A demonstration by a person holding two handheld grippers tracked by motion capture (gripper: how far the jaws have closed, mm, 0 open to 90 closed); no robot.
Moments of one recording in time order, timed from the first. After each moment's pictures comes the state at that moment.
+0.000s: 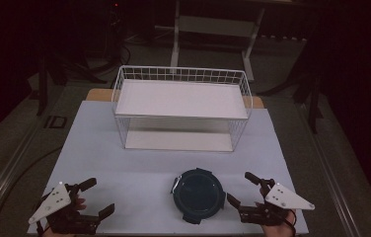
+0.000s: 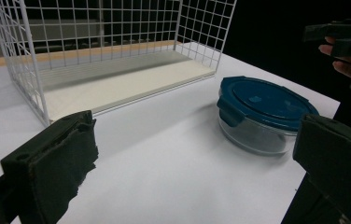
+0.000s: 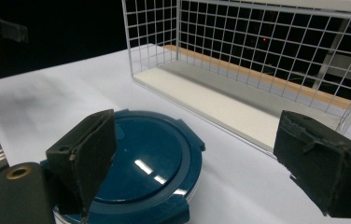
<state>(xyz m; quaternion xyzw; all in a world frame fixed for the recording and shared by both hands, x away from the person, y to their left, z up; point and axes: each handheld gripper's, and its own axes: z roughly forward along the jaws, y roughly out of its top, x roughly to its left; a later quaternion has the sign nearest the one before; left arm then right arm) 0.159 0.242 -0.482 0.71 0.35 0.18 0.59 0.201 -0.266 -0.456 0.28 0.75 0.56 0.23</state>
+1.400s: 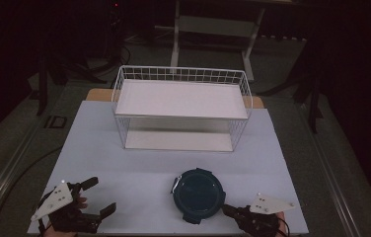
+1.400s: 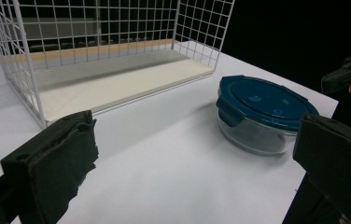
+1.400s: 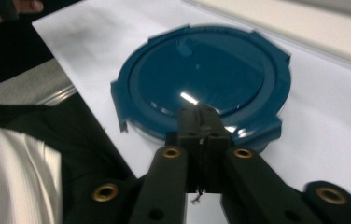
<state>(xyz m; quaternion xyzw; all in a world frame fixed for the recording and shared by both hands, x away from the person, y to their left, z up) 0.164 0.241 -0.483 0.71 0.35 0.18 0.59 0.181 -0.248 -0.471 0.30 0.83 0.47 0.09</state>
